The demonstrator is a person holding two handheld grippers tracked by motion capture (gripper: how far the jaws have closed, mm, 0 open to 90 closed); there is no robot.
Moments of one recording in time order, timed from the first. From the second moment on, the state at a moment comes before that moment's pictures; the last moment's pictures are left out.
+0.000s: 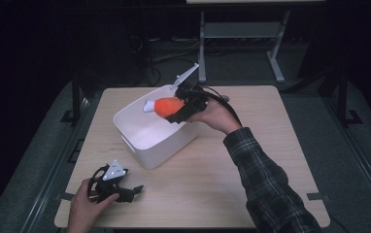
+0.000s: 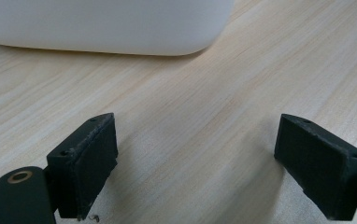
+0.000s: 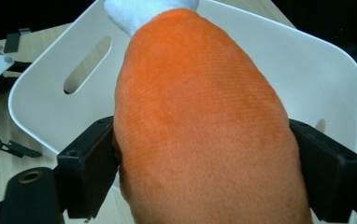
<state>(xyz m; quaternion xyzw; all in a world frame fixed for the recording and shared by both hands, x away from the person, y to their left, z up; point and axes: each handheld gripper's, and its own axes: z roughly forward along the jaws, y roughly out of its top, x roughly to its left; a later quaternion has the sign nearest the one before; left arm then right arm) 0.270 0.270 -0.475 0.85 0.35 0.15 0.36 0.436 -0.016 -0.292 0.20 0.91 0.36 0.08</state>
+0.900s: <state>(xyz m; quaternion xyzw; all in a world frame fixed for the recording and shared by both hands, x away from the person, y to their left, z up) 0.270 0.270 -0.475 0.85 0.35 0.15 0.36 0.444 0.031 -0.311 0.19 0.91 0.36 0.07</state>
